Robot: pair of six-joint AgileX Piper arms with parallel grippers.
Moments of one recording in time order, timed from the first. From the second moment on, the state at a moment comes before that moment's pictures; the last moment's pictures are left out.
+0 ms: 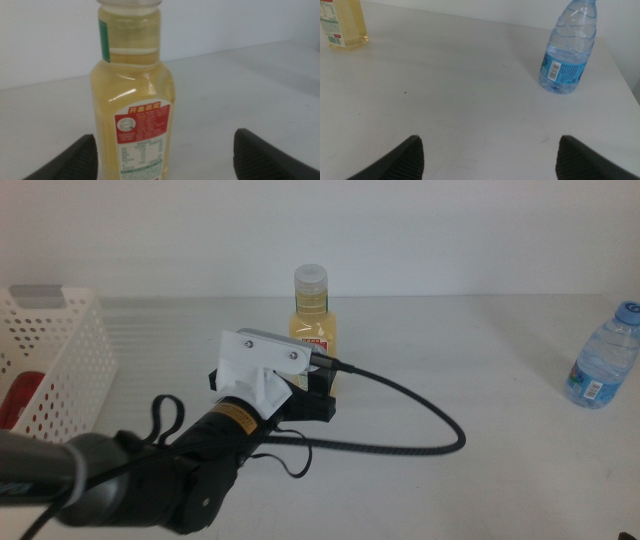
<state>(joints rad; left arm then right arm) -0.66 1.75 -0.66 -0.27 -0.86 0.04 0.08 -0.01 0.03 0.15 0.34 -0.22</state>
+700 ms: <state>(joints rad) -0.65 1.98 -0.88 -0.38 -0.85 0.11 0.08 -0.01 0.03 0.15 0.34 -0.22</state>
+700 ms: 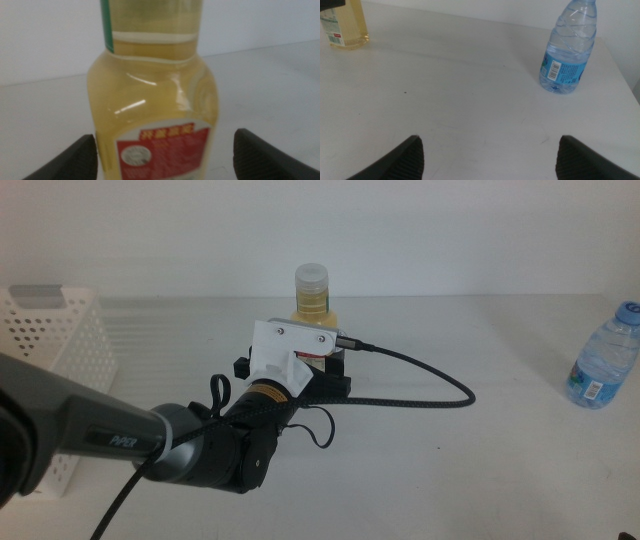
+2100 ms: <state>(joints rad) -0.58 2.00 -1.06 -0.33 -0.52 0.14 0.08 -0.01 0.03 0.15 0.34 -0.22</state>
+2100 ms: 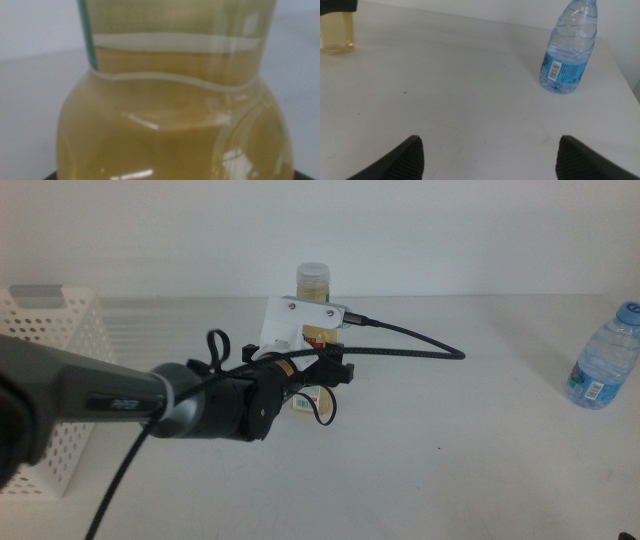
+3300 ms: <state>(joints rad) -0.48 1.50 -1.05 -0.32 0.54 0.07 0.08 -0.01 0.03 0.15 0.34 -0.22</state>
